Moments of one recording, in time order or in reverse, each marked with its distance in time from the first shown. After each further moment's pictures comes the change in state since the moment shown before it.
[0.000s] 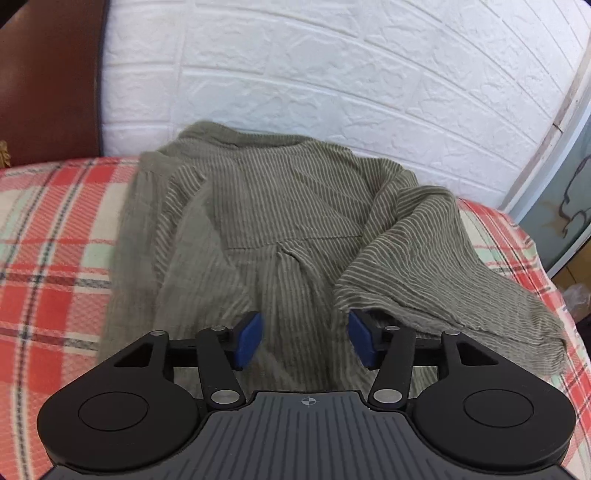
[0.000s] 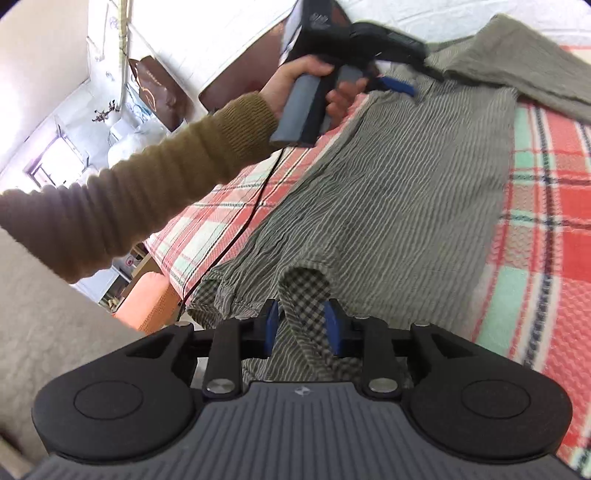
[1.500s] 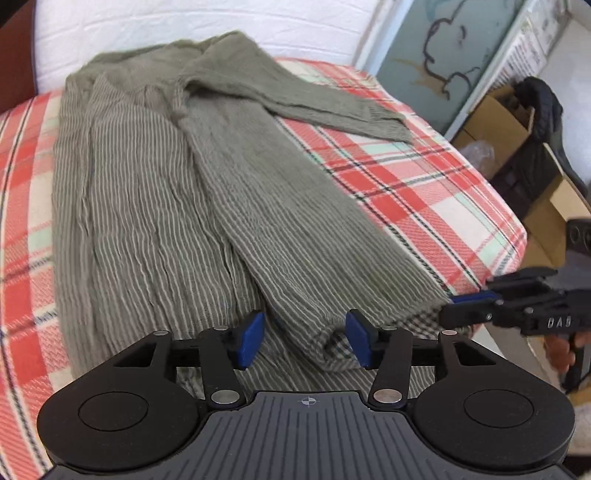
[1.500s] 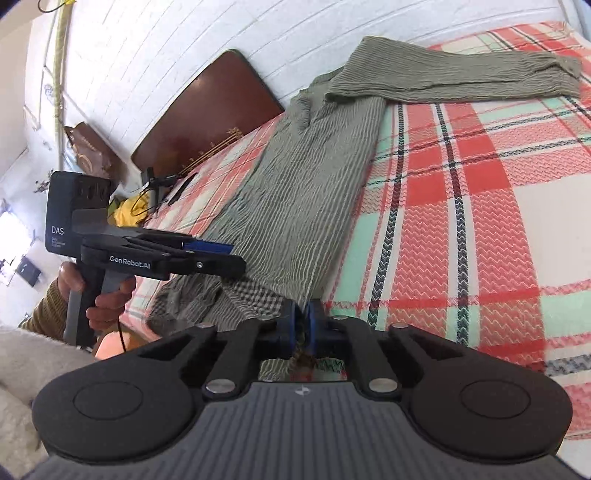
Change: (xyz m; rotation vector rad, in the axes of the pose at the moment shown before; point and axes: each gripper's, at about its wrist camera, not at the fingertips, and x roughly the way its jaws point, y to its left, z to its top) left arm -0.149 -0.059 -0.179 0.271 0.201 -0.249; right arm -0.055 -0.007 -0.044 0.166 -0.153 -0.193
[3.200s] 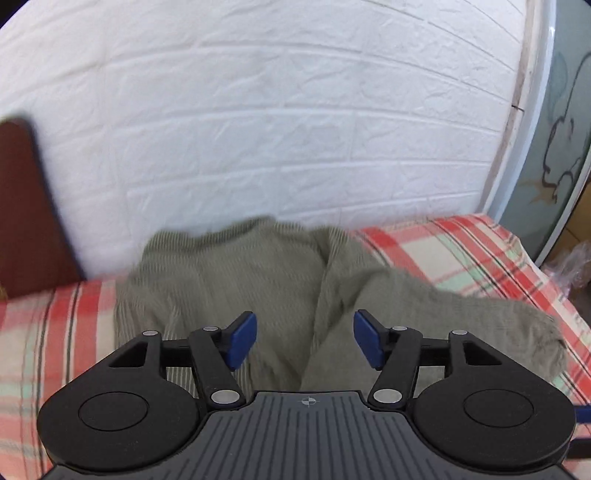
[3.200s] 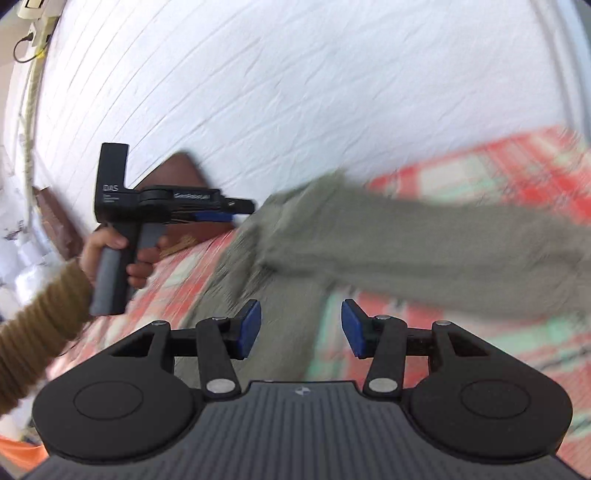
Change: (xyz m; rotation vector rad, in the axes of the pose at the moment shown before) left arm 0.086 0.081 0.272 0.021 -0.228 0.337; right arm 0.039 -0.064 0.160 -0.033 -0.284 -0.150
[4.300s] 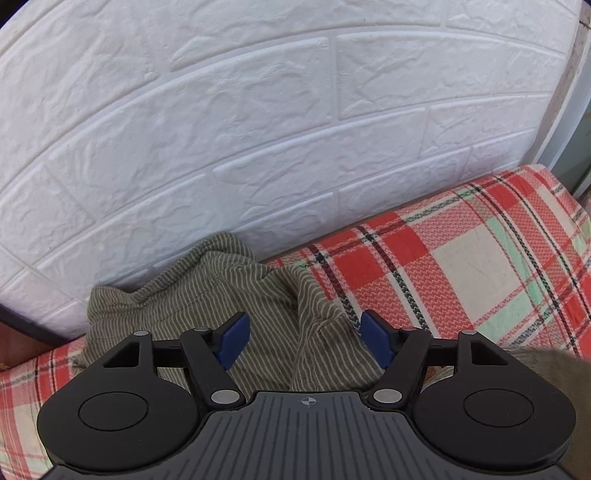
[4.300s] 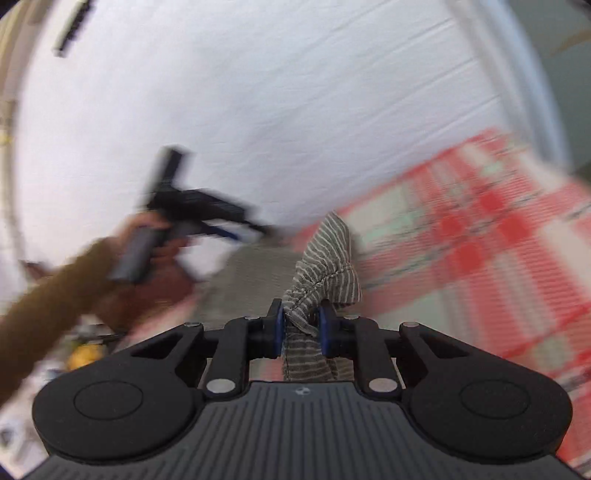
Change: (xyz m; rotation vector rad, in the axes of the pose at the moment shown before) left arm 0.146 -0.049 0.089 0.082 0.383 0.095; right arm 0.010 -0.070 0.020 0.191 -0.042 0.212
